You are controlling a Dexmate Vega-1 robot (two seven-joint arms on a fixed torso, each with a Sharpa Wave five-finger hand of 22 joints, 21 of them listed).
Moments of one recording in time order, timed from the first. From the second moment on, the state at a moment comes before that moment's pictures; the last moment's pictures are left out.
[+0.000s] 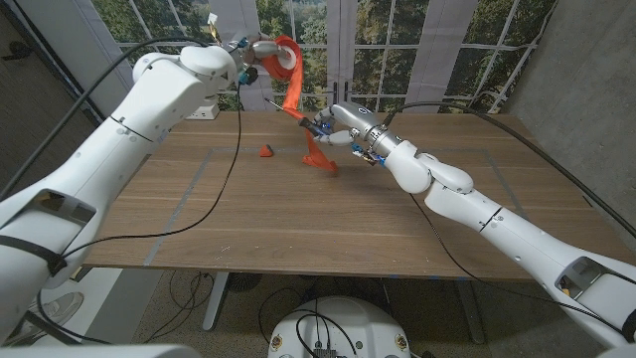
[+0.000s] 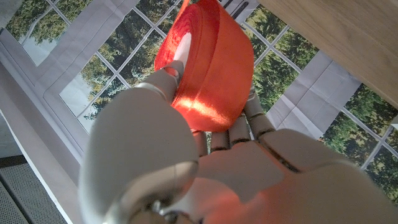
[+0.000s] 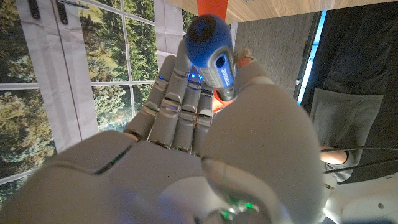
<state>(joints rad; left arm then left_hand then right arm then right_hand) 0.36 0.74 0.45 -1.93 -0.49 0.72 0.20 1.14 0.11 0.61 -0.16 0.19 0.67 0.14 0.23 0.38 0.60 0.25 0.80 0.34 0.64 0.18 0.93 0.32 0.29 0.09 1.57 0.35 -0.65 -0.61 -0.71 -1.77 -0.58 0.15 -0.16 1.15 0.04 0.30 -0.13 0.21 0.89 0.12 0.24 0.27 0.92 0.09 0.59 0.36 1.01 -0.04 0.55 0.79 0.51 -0.05 1.00 0.18</state>
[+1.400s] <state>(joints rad) 0.50 0.84 0.38 -2.18 -0.54 0.65 0.15 1.14 0.11 0.61 -0.16 0.19 0.69 0.14 0.20 0.36 0.61 0.25 0.80 0.34 0.64 0.18 0.93 0.32 0.29 0.10 1.57 0.34 -0.62 -0.57 -0.71 -1.68 -0.54 -0.06 -0.22 1.15 0.04 0.29 -0.13 0.21 0.89 0.12 0.24 0.28 0.93 0.09 0.58 0.36 1.02 -0.04 0.54 0.80 0.50 -0.05 1.02 0.18</state>
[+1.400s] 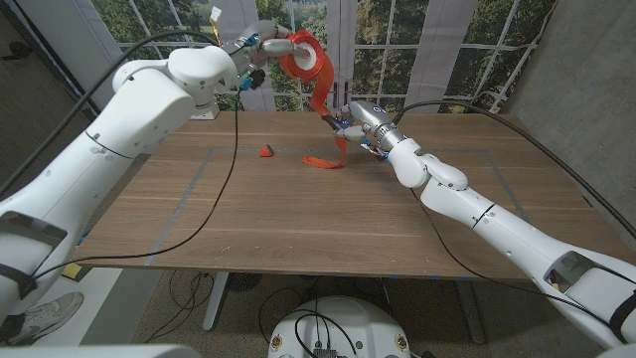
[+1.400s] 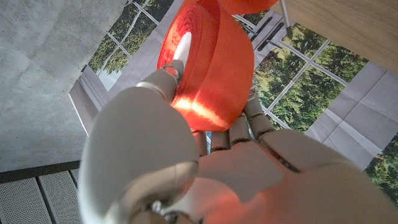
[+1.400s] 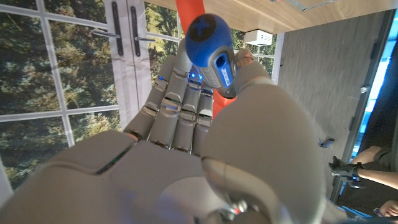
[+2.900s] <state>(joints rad) 0.76 0.94 0.30 -2.25 -0.66 0.58 0.13 1.14 0.11 0.60 -0.16 0.19 0.70 0.14 0.19 0.35 0.61 0.25 0.80 0.34 0.64 0.18 0.93 0.32 0.29 0.10 1.57 0.33 -0.65 -0.59 -0.66 -1.70 -0.51 -0.14 -0.40 1.15 0.04 0.29 -0.13 0.21 0.89 0.12 0.24 0.28 0.93 0.09 0.57 0.37 1.02 -0.04 0.53 0.80 0.50 -0.05 1.04 0.18</state>
